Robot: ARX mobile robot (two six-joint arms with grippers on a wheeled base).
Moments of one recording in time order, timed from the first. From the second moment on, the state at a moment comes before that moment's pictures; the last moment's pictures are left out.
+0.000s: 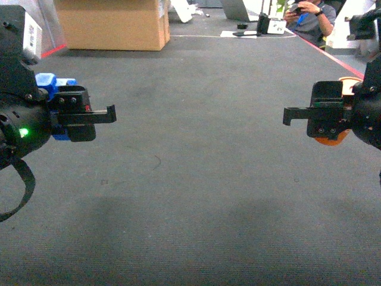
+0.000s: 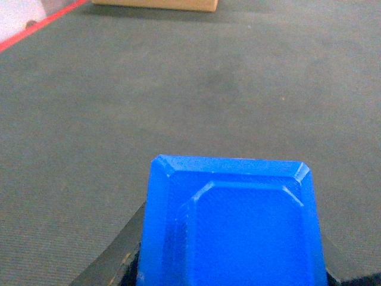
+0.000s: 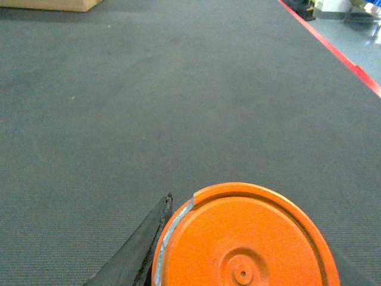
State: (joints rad) left arm -0.28 1.72 0.62 0.88 -0.33 -0.08; right arm 0.32 1.75 0.70 0.82 0.37 0.08
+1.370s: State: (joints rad) left arm -0.21 1.27 0.25 1.00 -0.22 -0.02; right arm 0.19 1.18 0.19 0.96 0.19 0.00
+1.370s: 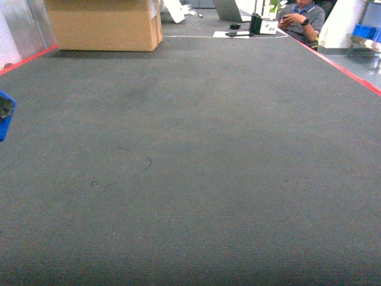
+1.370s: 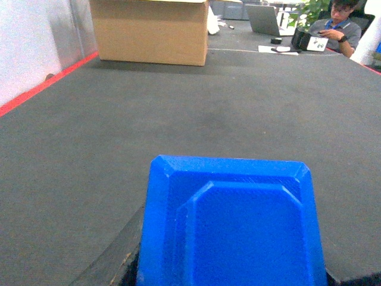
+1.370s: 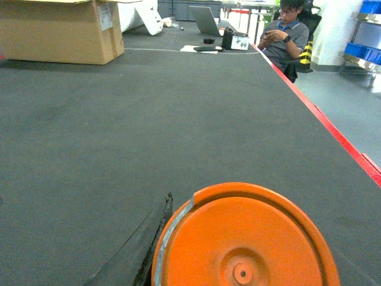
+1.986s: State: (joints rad) left arm -0.08 0.90 0.05 0.85 -0.08 -0.02; right arm 0.01 0.81 0.03 0.77 0.01 0.00
